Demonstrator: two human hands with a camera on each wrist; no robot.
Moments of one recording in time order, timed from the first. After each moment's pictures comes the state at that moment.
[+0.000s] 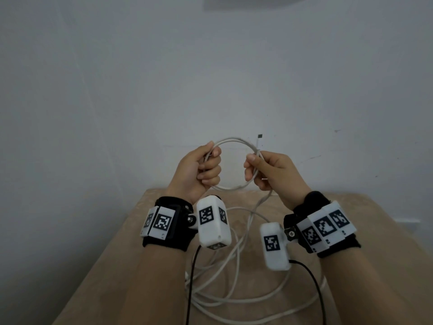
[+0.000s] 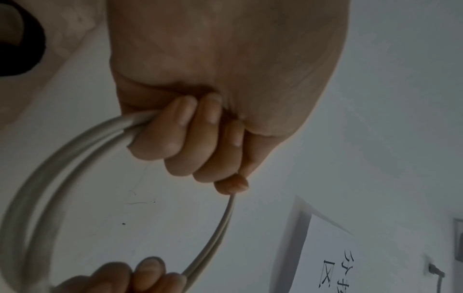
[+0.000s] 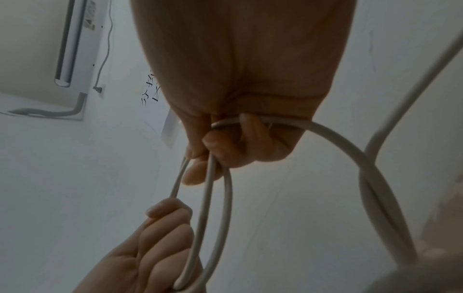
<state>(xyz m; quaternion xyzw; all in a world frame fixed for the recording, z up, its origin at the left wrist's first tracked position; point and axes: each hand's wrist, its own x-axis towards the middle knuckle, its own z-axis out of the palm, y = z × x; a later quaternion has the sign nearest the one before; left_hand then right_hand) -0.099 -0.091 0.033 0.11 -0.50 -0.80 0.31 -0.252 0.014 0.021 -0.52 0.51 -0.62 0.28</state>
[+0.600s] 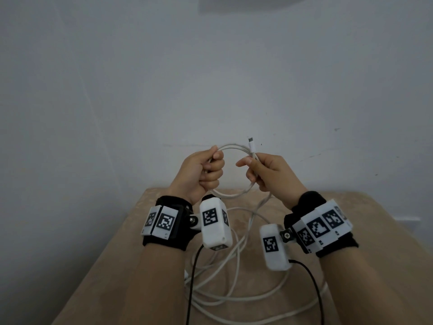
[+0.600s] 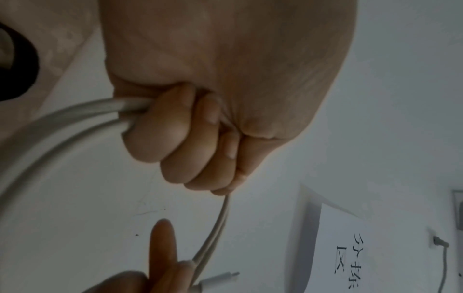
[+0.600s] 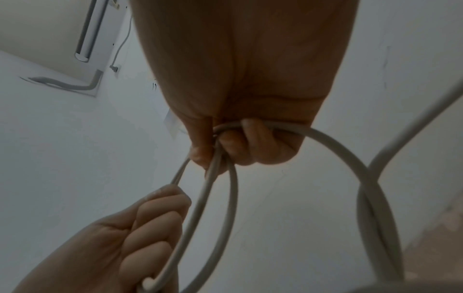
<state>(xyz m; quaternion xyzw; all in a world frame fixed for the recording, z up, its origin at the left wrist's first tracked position) -0.101 -0.091 0.029 0.15 -0.54 -0.77 0.29 -0.255 0.007 0.013 -0.54 0.57 -0.57 0.24</state>
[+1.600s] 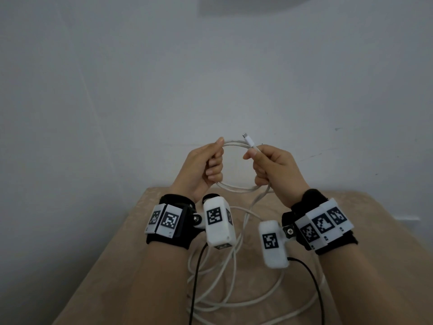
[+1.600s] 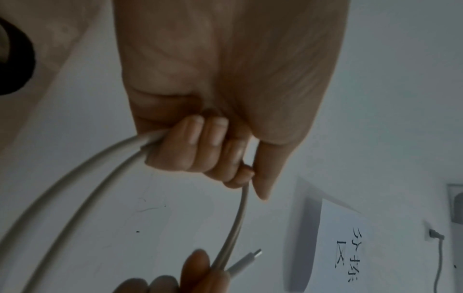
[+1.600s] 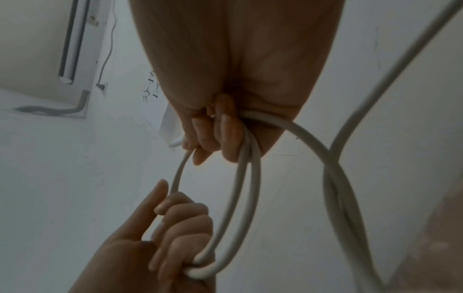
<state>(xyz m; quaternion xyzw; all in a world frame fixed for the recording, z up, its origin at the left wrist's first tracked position) -0.105 -0.082 0.031 0.16 -0.56 -0.72 0.38 -0.250 0.010 0.018 -0.49 0.48 -0.67 0.30</state>
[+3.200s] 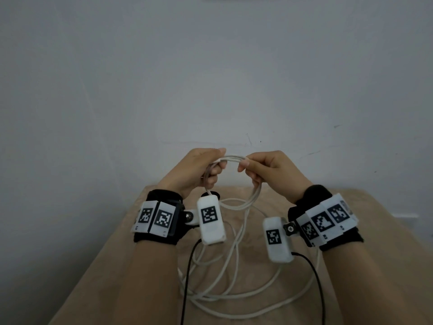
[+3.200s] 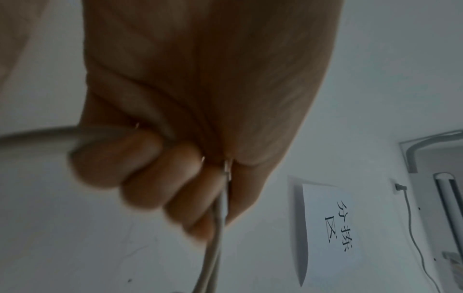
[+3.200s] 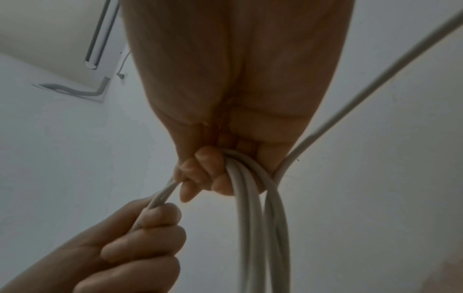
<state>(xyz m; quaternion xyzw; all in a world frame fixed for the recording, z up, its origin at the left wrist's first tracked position) -0.092 -0.078 0.042 0.25 -0.73 -0.57 0.28 -0.260 0.014 0.022 -0.61 0.55 -0.52 0.23</state>
